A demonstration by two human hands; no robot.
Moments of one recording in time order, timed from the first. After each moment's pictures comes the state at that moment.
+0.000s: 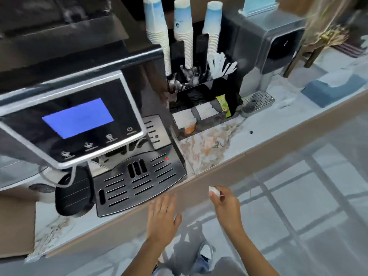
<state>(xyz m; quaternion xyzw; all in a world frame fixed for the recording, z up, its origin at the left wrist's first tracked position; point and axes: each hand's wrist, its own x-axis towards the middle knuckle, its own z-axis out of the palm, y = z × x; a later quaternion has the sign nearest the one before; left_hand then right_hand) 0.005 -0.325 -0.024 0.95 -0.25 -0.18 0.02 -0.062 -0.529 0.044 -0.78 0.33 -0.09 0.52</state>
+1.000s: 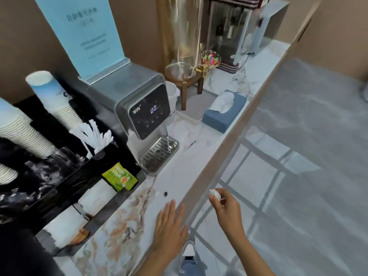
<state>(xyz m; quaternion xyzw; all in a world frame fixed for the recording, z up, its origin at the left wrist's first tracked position) 0.089 -0.711 -0.020 0.84 -0.50 -0.19 0.01 -0.039 -0.856 0.067 -0.69 0.51 -0.22 0.47</state>
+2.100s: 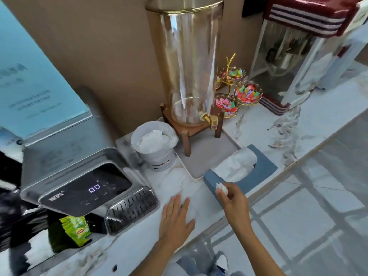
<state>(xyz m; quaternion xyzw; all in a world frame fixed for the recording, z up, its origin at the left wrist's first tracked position) 0.169 -1.039 -0.020 0.93 -0.33 -0.18 0.03 0.088 -1.226 0.067 -0.74 0.38 -0.15 0.54</state>
